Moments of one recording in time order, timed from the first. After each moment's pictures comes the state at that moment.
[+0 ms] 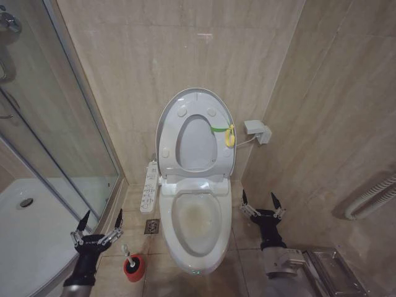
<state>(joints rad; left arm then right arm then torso) 1.79 -1.25 -0.70 -2.22 -0.37 -0.27 -0.02 -1.58 1.51 0.50 2.18 0.09 0.08 0.18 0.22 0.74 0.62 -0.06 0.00</state>
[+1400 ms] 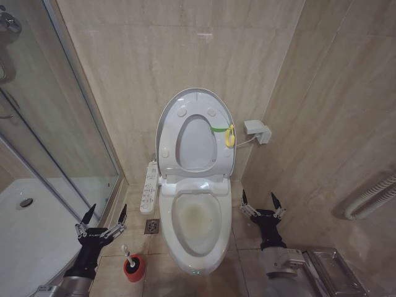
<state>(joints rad) 1.76 -1.32 -0.72 -2.23 -0.38 -0.20 0.09 -1.58 1.51 0.50 2.18 0.09 0.08 0.18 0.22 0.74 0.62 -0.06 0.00</state>
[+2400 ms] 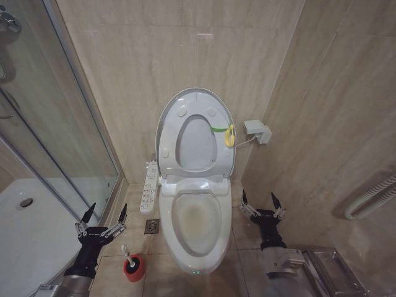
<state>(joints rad) 1.75 -1.32 -0.73 -2.23 -0.36 -0.20 0.08 -1.58 1.51 0.50 2.18 0.09 0.08 0.18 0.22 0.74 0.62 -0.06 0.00</state>
